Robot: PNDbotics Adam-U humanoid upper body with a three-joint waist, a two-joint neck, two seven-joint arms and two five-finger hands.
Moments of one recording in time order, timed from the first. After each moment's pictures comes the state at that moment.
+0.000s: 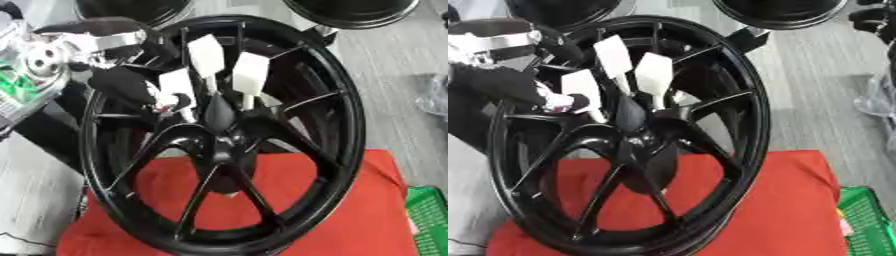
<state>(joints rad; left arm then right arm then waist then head) -1.11 0.73 -0.74 -1.72 -0.23 0.63 -0.59 -0.38 -0.56 -0.26 -1.80 -0.28 0.27 -0.17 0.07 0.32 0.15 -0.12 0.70</state>
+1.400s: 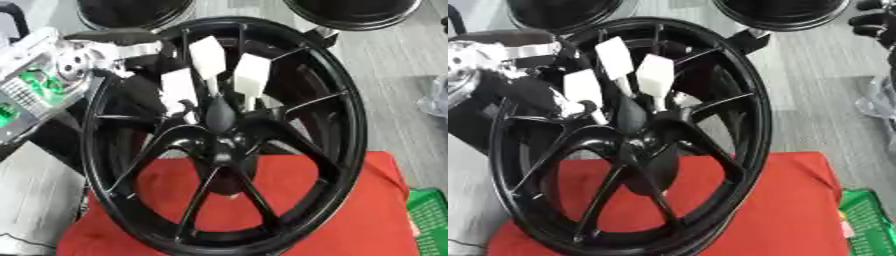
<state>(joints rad) -1.13 0.68 -0.76 -1.67 -0.28 0.59 -0.63 -0.38 -0.56 -0.25 -1.80 -0.28 0.28 -0.16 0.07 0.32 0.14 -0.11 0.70</state>
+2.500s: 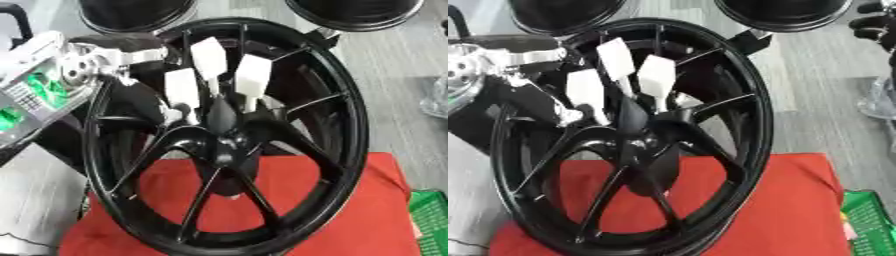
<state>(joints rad) -1.13 0.71 -0.75 -1.73 -0.30 0.57 -0.65 -0.38 -0.56 -0.25 -1.79 -0.28 0.28 -0.15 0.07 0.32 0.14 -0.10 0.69</state>
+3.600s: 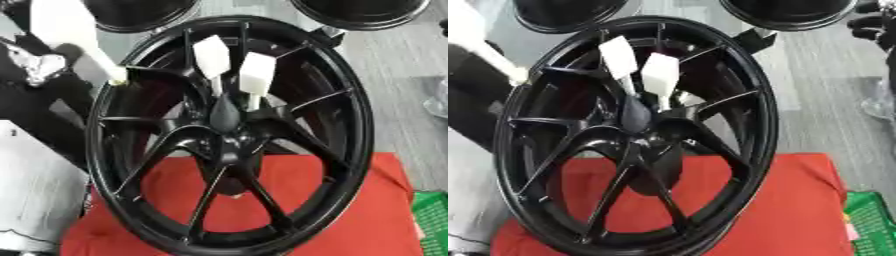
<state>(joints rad) -0.72 1.04 -0.26 -1.99 -0.03 0.55 -0.42 -0.37 -0.56 -0.27 -1.79 -0.28 0.27 -0.17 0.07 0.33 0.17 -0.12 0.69</state>
